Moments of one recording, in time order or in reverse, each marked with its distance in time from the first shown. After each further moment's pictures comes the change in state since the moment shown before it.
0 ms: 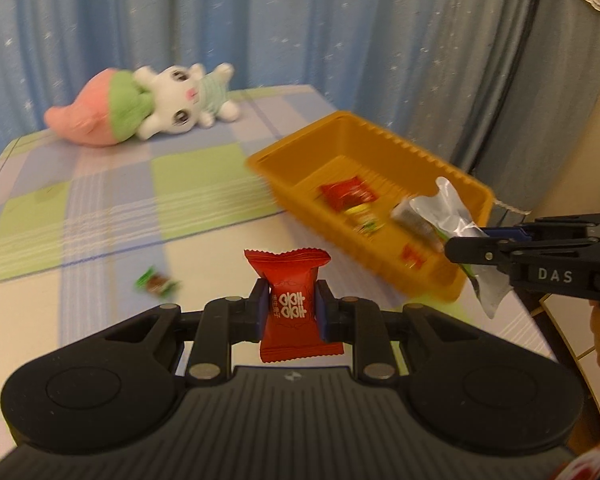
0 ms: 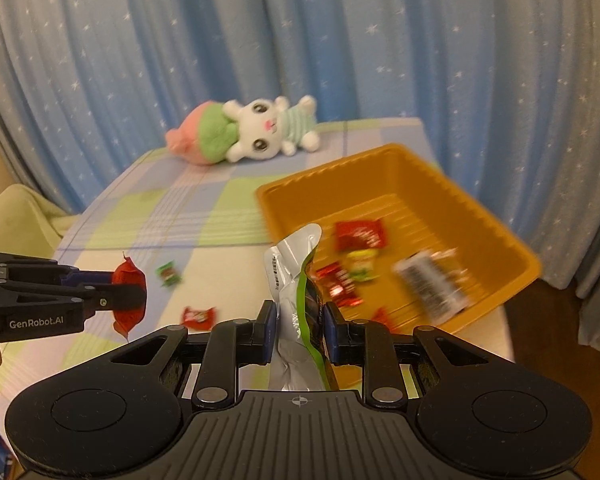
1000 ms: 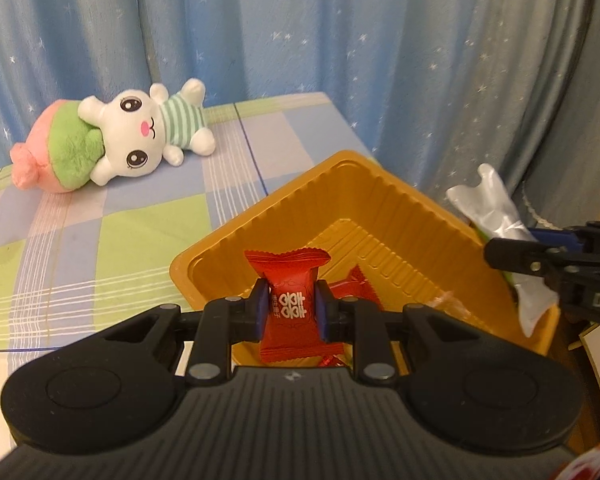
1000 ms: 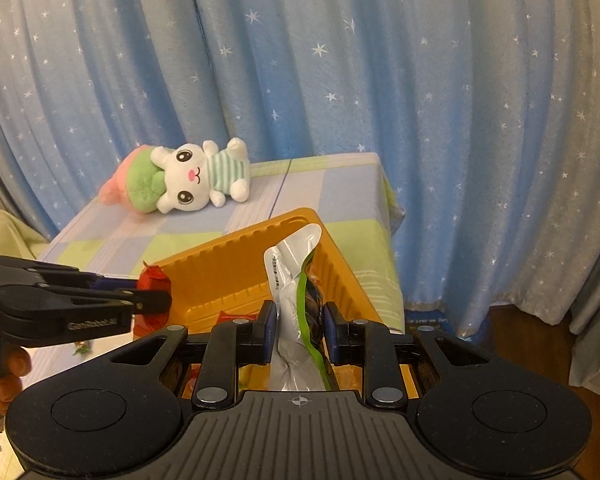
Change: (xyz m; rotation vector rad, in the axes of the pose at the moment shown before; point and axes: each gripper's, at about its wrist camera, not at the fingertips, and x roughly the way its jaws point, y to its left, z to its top) left arm 0.145 -0.053 0.107 -0.031 0.058 0.154; right arm 0.056 -0.128 0.079 0.003 -0.033 0.018
